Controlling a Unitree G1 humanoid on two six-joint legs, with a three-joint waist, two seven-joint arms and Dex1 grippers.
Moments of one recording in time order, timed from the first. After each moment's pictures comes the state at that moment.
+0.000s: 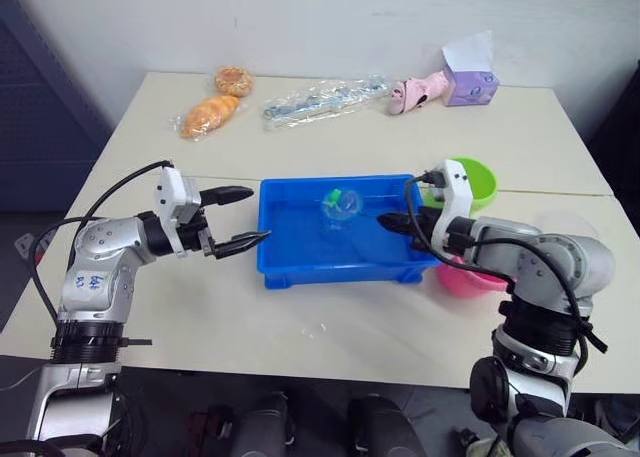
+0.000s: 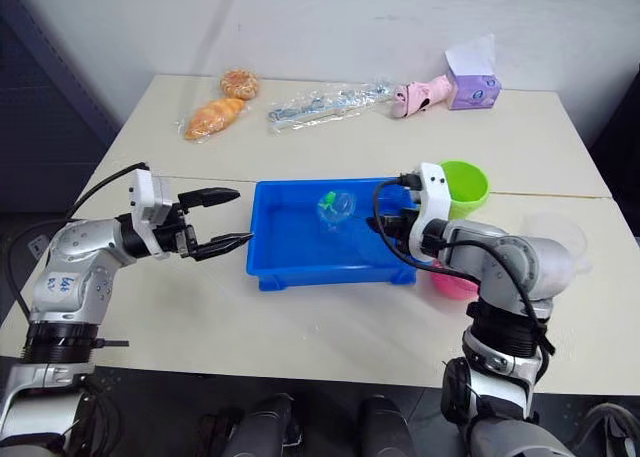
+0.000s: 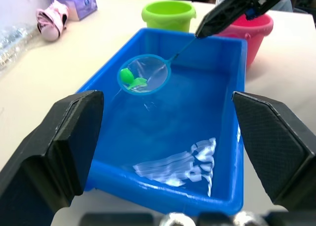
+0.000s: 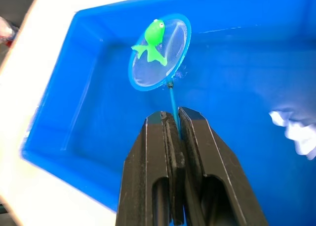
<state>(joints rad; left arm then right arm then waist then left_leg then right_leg) -0.50 0.63 0.12 0.13 -0.45 0.18 -1.08 -0.70 -0.23 -0.42 -0.32 0.58 1.60 0.31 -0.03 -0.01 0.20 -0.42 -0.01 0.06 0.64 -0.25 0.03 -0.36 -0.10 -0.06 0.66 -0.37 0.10</state>
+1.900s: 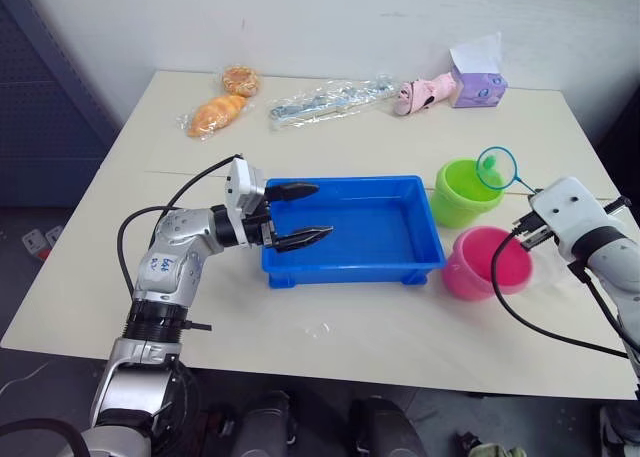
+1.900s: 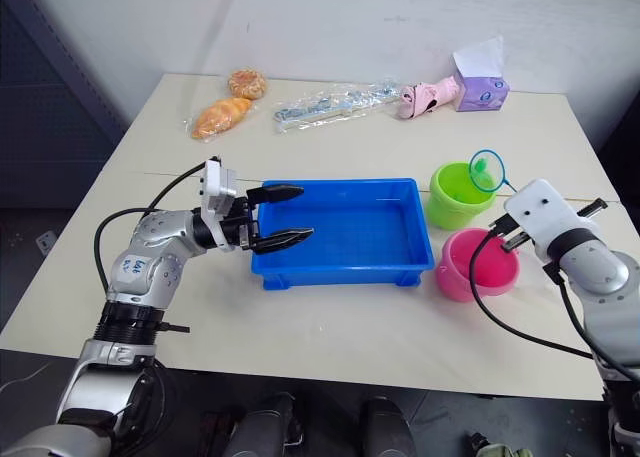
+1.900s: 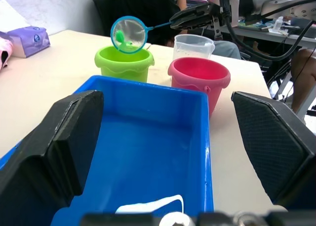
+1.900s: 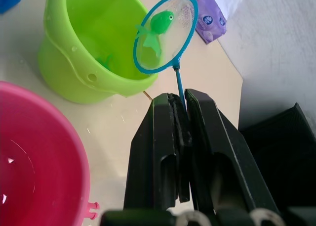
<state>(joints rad) -0.62 0.41 -0.01 0.16 -0.45 0.24 -1.07 -0.17 -0.93 -0.16 -0.19 -0.02 0.32 0.36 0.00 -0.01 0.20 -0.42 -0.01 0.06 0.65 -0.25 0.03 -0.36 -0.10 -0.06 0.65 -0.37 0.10</state>
